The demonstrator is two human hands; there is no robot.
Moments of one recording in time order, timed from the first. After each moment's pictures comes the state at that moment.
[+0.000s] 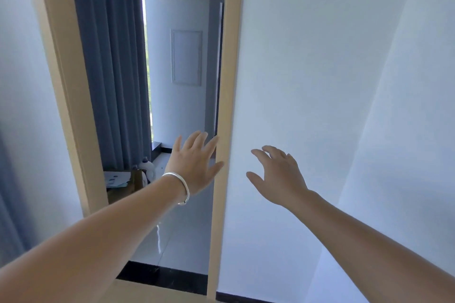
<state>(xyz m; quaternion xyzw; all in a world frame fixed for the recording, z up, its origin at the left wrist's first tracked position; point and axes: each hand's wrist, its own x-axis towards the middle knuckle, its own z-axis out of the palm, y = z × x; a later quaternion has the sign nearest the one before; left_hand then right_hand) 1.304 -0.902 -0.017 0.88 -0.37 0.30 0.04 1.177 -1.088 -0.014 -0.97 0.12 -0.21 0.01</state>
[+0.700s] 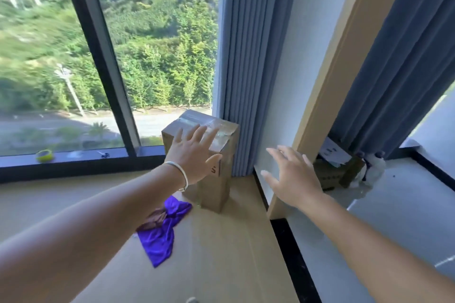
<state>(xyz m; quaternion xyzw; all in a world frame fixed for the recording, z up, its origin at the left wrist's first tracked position) 1.454 -0.594 -0.161 0.97 0.19 0.16 -0.03 1.583 -0.820 -0.154 -0.90 -0.42 -0.07 0.13</state>
